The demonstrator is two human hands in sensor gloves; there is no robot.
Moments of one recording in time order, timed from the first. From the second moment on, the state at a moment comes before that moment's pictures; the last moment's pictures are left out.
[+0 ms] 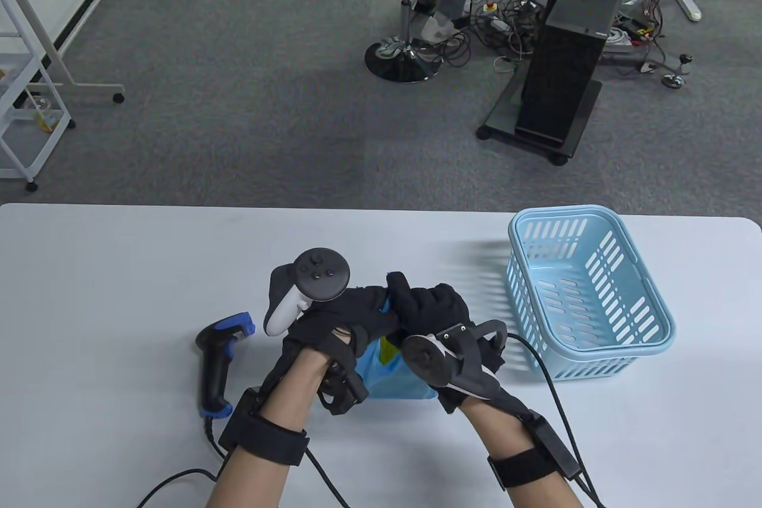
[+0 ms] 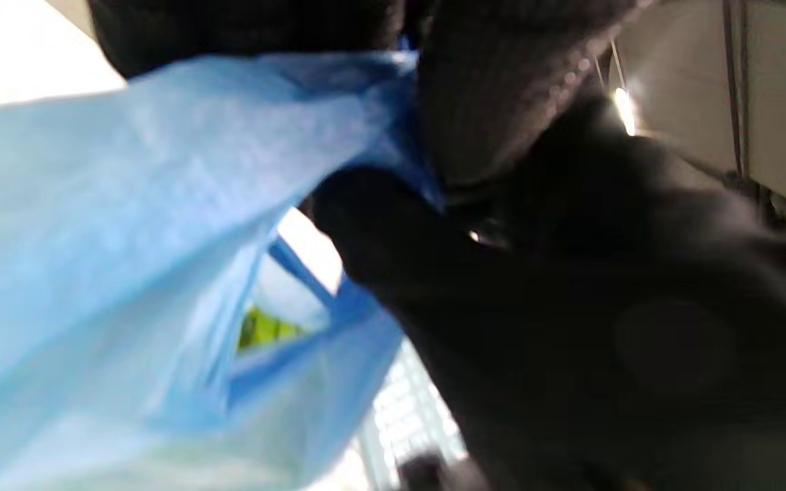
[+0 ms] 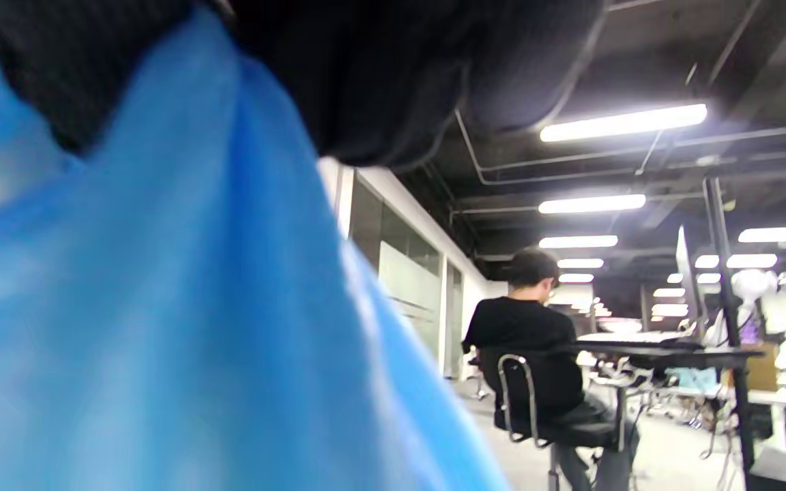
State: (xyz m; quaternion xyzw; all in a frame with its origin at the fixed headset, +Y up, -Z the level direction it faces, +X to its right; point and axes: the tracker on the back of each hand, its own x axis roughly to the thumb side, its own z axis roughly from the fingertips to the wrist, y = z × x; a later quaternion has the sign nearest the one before) left_hand -0.100 -0.626 -0.362 -0.19 -0.19 0.40 0.88; right_hand 0.069 -0.644 -0.326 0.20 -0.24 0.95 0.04
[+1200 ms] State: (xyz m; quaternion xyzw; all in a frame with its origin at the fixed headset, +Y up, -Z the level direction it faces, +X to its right) left_hand -0.102 -0.635 -0.346 -0.06 -0.24 0.19 0.95; right_hand 0.093 -0.654 -0.353 0.25 0.06 0.91 0.33
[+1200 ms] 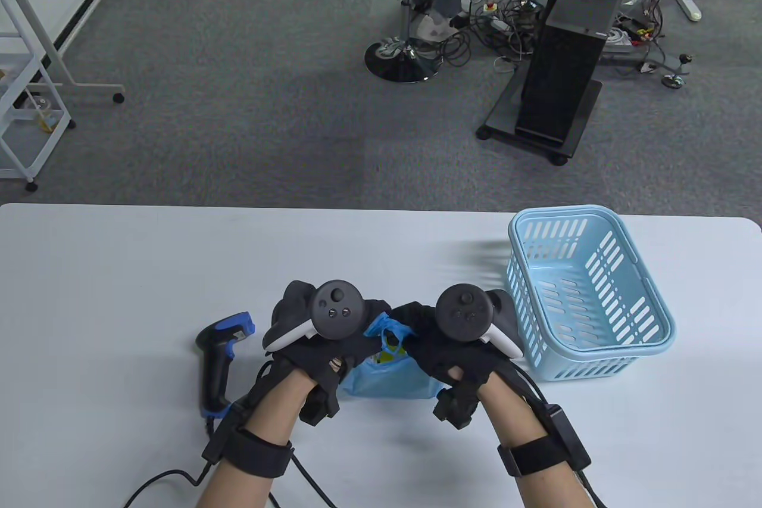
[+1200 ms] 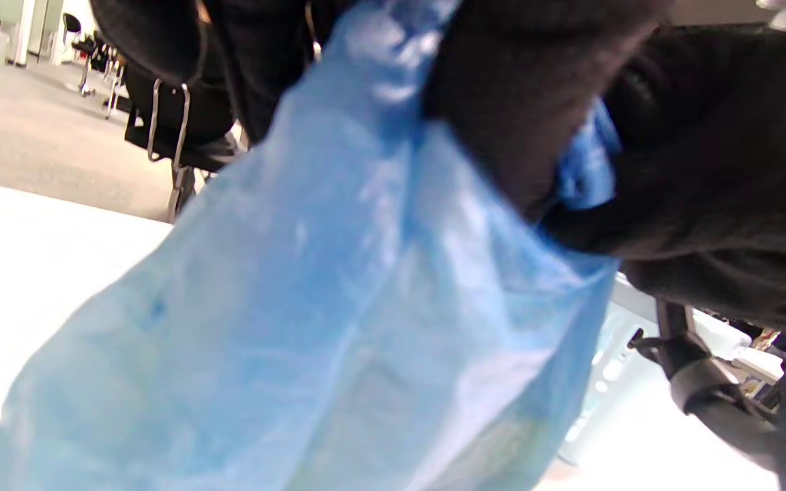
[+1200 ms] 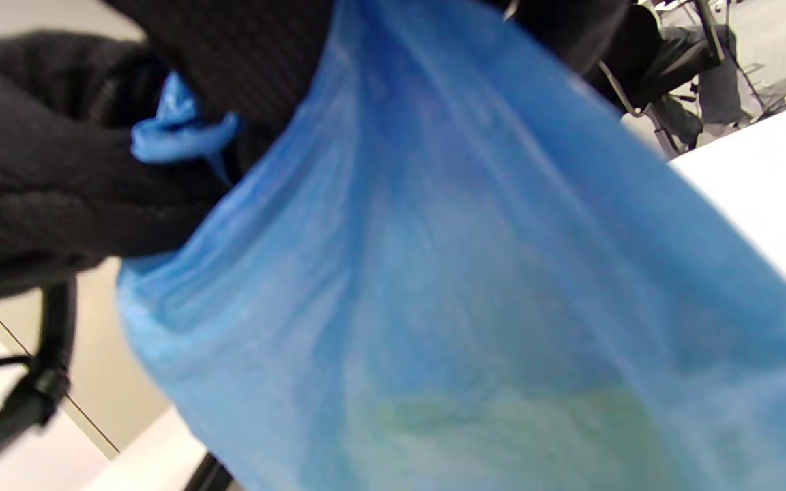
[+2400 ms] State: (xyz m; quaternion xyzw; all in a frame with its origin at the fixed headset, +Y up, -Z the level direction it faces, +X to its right) left_hand -0.125 -0.669 -0.334 -0.03 -0.25 0.31 0.91; right_hand 0.102 -0.651 -0.332 0.24 -0.08 0.93 0.27
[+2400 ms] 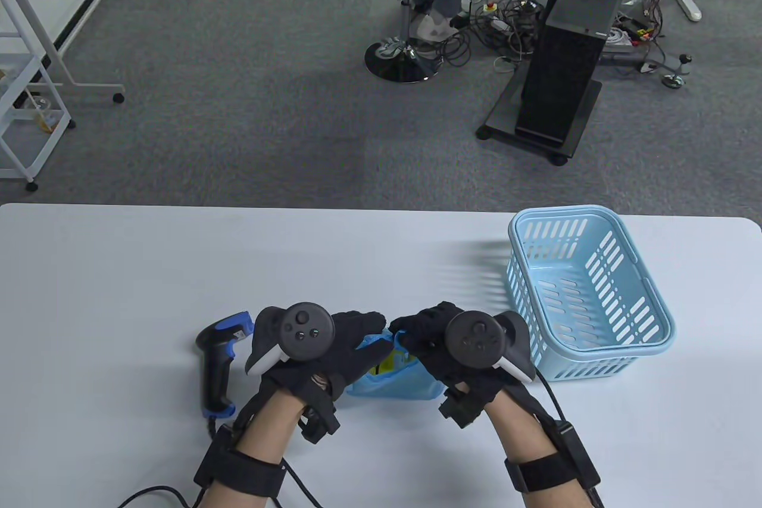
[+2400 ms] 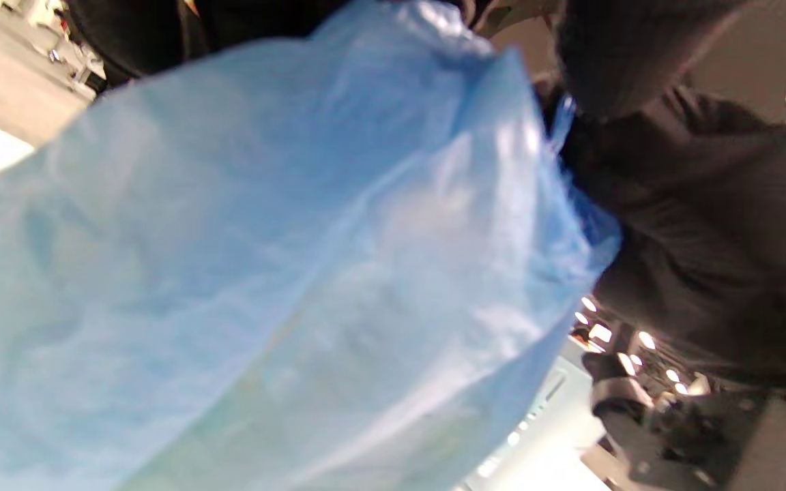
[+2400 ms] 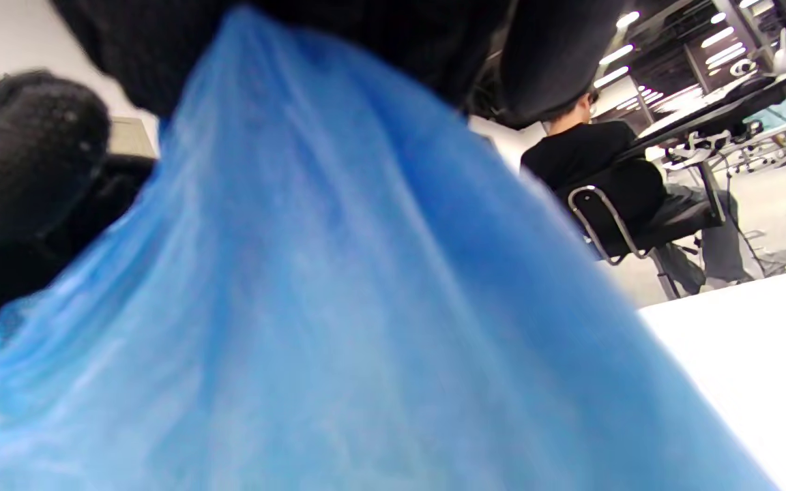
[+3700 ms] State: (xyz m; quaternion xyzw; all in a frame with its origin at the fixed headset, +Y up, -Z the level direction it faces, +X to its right) left_hand -0.165 -0.707 -0.322 0.05 -0.10 0.18 0.98; right_hand 0.193 -0.704 -0.300 -0.02 -0.12 0.98 0.18
